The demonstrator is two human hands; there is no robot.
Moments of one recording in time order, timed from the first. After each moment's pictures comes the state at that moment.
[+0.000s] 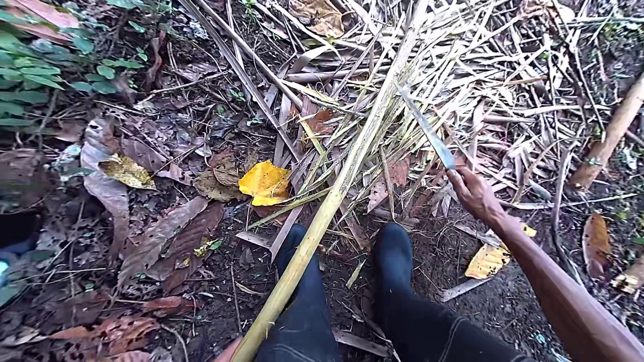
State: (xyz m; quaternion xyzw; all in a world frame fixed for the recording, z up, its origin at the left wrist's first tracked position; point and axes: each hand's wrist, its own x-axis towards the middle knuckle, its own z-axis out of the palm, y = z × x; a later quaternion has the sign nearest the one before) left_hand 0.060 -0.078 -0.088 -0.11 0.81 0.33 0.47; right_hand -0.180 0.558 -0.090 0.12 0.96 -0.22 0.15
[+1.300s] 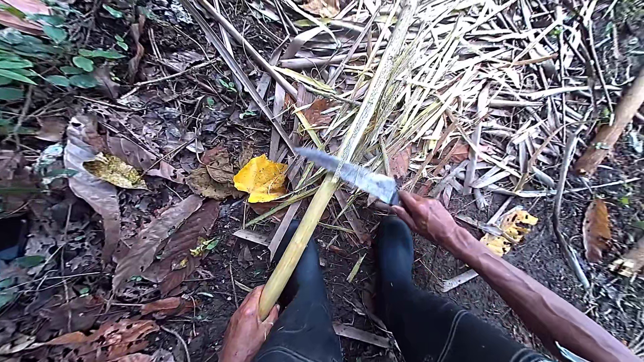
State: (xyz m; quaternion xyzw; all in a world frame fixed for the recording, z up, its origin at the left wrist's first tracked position) left_hand -0.017 0.003 -0.087 -0.08 0.91 0.24 0.34; right_hand -0.144 0.450 -0.106 -0.11 0.95 -0.16 0.23
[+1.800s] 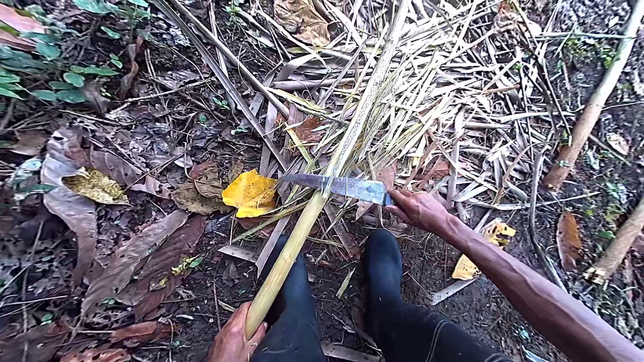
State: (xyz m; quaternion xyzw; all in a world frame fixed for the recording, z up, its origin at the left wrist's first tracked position) left_hand -0.022 0.003 -0.089 -0.08 0.89 0.25 0.37; right_hand -0.194 0.482 -0.099 -0.14 0.95 -0.10 0.25
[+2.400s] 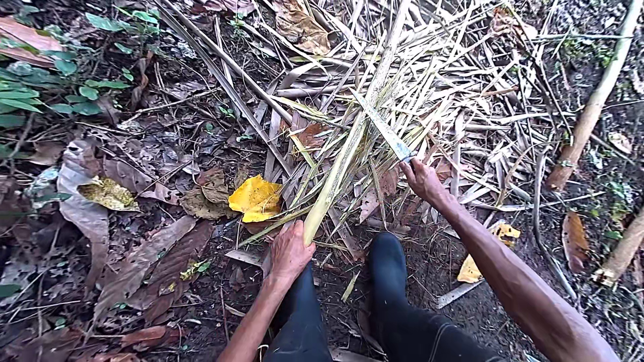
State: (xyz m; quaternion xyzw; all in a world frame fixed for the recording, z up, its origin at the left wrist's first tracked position) left_hand -0.178 0.120 -0.123 0.02 0.92 0.18 0.34; right_hand -0.226 0.504 -0.127 0.10 0.96 -0.22 0.13
